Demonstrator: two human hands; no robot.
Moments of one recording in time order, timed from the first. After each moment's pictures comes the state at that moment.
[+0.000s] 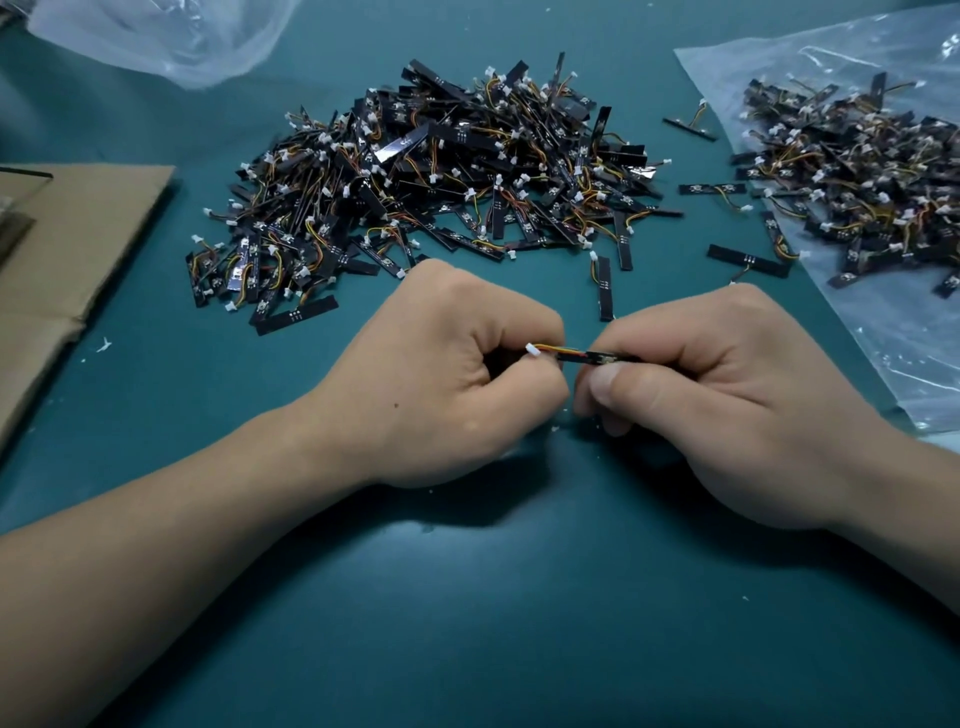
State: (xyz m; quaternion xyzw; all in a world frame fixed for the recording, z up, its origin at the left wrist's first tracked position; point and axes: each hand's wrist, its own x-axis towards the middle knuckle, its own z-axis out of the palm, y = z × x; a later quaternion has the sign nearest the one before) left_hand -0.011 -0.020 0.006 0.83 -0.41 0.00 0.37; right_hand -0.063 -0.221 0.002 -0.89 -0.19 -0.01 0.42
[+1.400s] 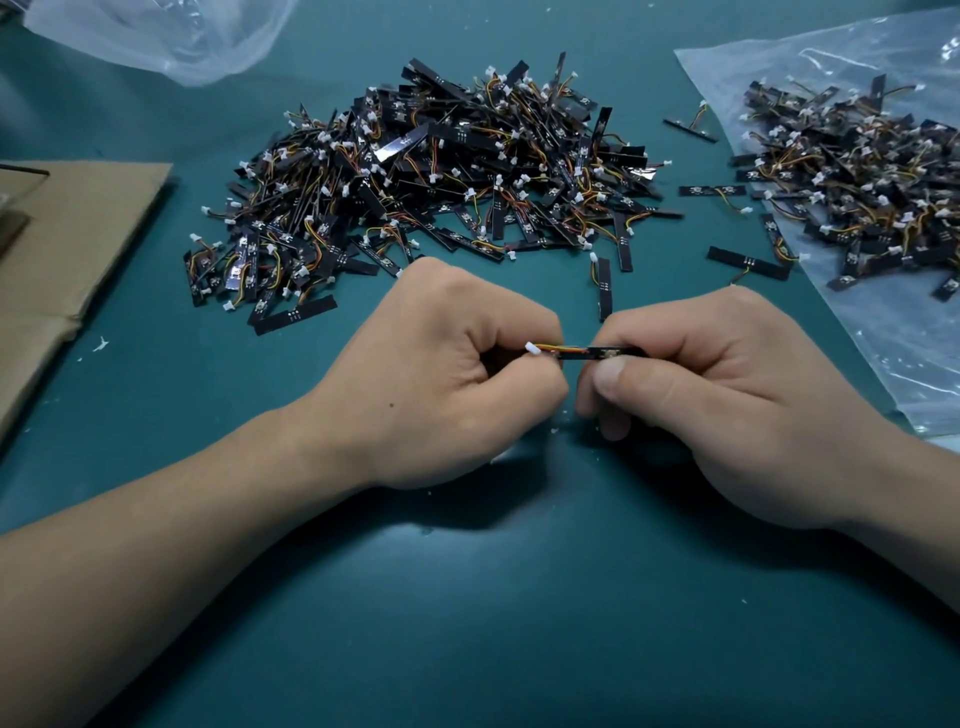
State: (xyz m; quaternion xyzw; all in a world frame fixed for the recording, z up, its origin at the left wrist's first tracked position) left_hand -0.012 -0.019 0.006 0.83 -0.41 0.00 0.38; right_hand -0.062 -0.221 0.004 -0.86 -0.18 0.02 0.48
